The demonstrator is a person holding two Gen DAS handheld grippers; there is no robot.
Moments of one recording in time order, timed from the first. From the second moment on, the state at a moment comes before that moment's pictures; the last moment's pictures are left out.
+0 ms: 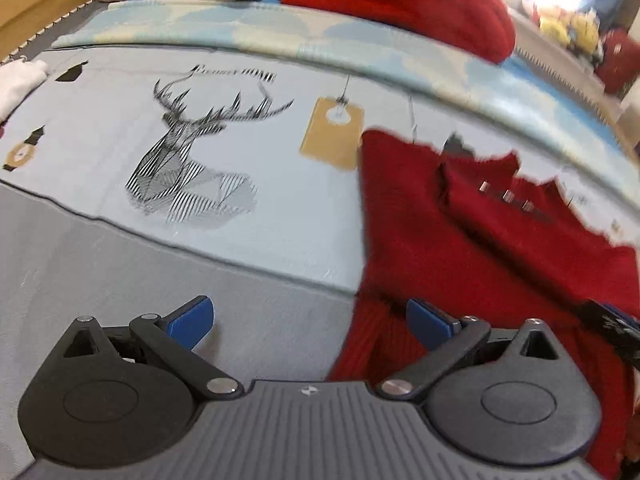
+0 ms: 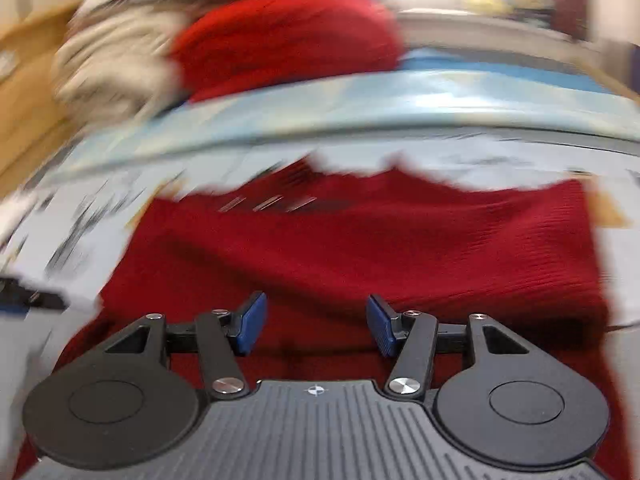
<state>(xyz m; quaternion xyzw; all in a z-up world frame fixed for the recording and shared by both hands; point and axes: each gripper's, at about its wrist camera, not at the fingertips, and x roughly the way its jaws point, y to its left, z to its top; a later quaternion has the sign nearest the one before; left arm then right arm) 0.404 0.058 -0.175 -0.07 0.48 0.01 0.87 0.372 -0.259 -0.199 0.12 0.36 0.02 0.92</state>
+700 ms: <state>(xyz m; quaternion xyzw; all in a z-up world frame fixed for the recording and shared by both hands) 0.539 -0.066 -0.178 0.00 0.53 -0.07 0.84 0.350 -0.378 -0.207 0.19 0.35 -0.14 0.91</state>
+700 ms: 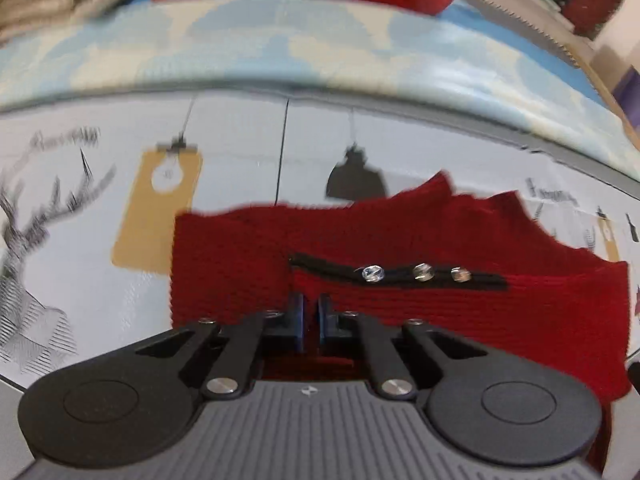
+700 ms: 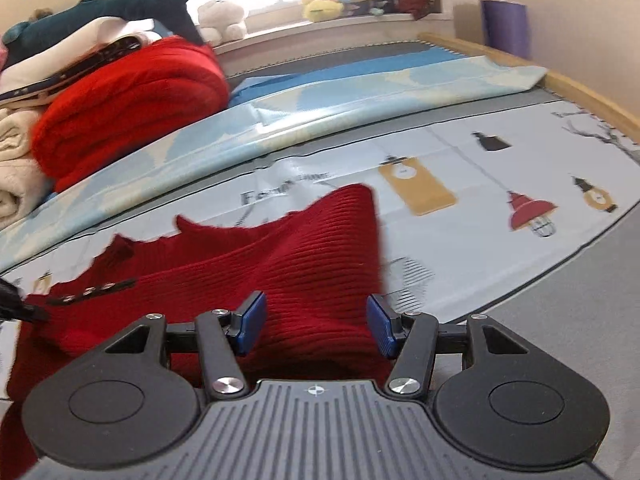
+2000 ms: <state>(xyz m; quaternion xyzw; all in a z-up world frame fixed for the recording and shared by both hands) 0.467 -0.023 -0.197 0.02 0.49 -0.05 0.87 0.476 -0.386 -0.251 0.08 0.44 -0.14 0.89</state>
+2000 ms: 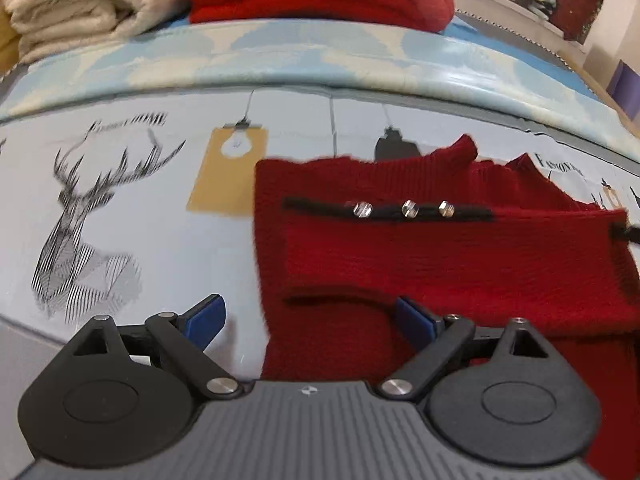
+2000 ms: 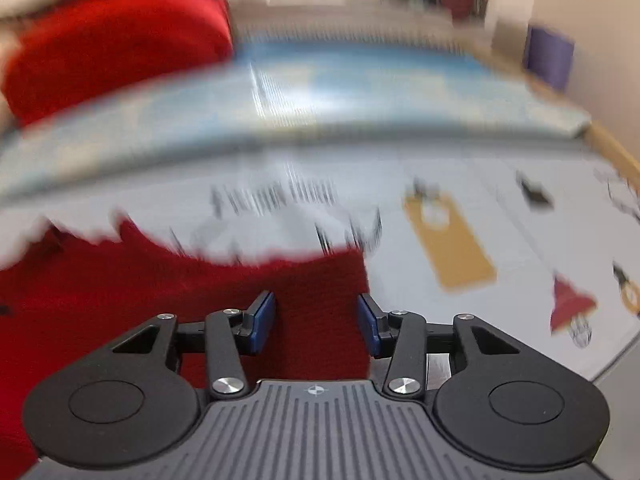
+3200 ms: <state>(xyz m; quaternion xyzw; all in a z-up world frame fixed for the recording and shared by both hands) 0.115 0.027 -0.106 0.06 0.48 -0.06 0.87 0.070 -0.238 -0.088 0.17 0.42 -0.01 0.89</state>
